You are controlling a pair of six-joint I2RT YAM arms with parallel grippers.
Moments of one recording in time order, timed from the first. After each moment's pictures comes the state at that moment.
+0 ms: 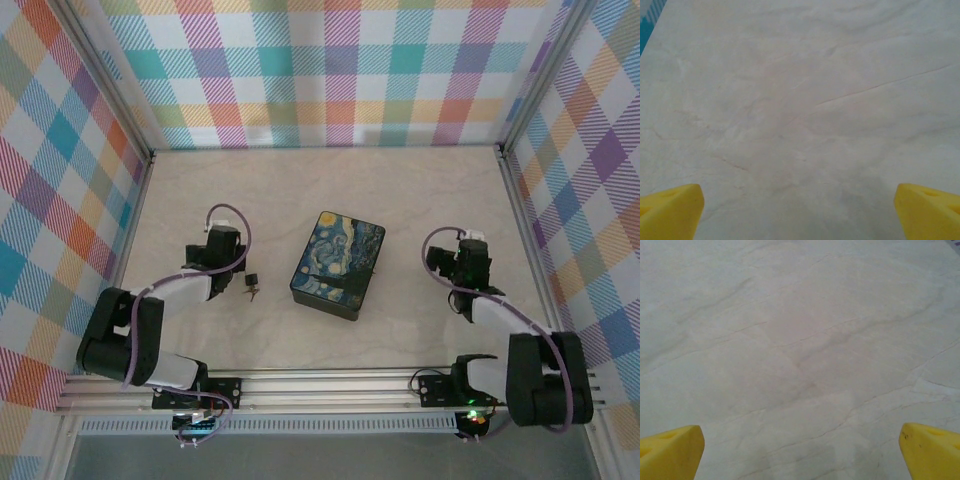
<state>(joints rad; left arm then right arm) -0.24 1.43 0.56 0.07 -0.51 -0.10 0.04 1.20 0.32 0.28 0.16 0.18</state>
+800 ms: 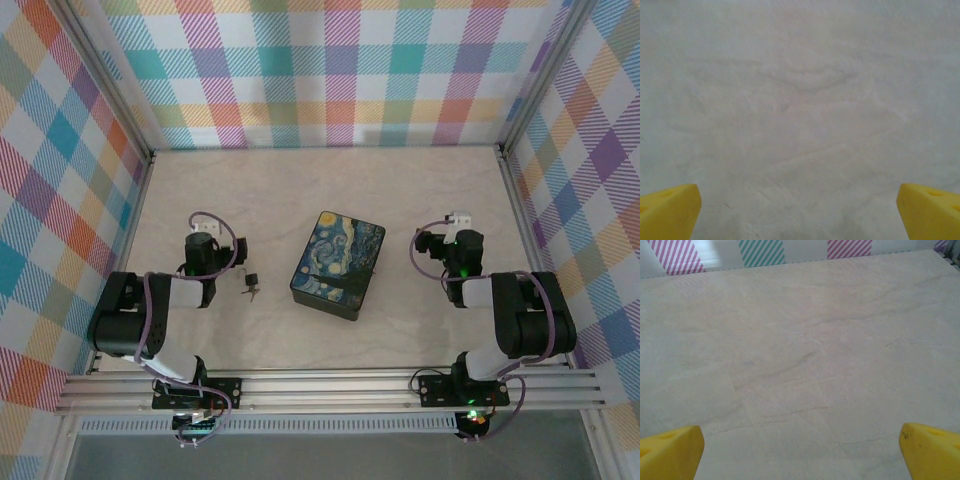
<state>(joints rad) -0.06 1.56 0.42 0.63 -0.07 -0.09 0.02 1.53 0.38 0.77 -0.01 0.08</state>
